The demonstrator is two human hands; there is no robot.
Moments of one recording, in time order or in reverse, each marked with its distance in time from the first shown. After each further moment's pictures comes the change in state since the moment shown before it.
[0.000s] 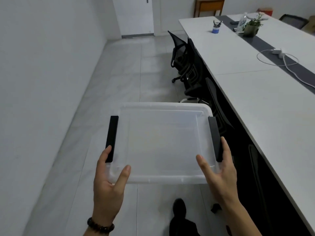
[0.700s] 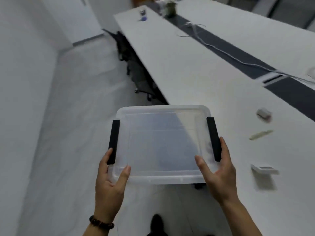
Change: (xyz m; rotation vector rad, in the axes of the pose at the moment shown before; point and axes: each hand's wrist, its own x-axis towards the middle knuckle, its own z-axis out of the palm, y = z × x) left_hand -0.358 0.123 0.177 0.127 -0.275 0.044; right_hand -0.225 0.111 -0.392 -0.031 0.220 0.173
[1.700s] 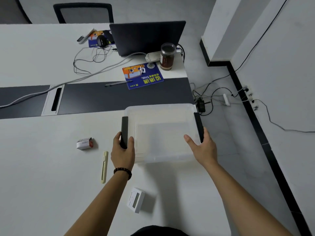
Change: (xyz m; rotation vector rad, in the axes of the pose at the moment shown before) left_hand -0.057 0.135 0.630 0.112 -1.105 0.134; right_hand 0.046 0.247 -0.359 -0.168 1.047 0.913
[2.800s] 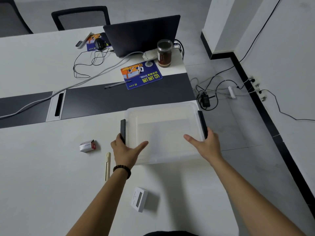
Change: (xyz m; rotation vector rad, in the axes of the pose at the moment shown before) left_hand 0.013 -0.003 0.006 0.272 -0.182 0.015; right_hand 0.008 0.012 -0.007 0.164 -0.094 0.115
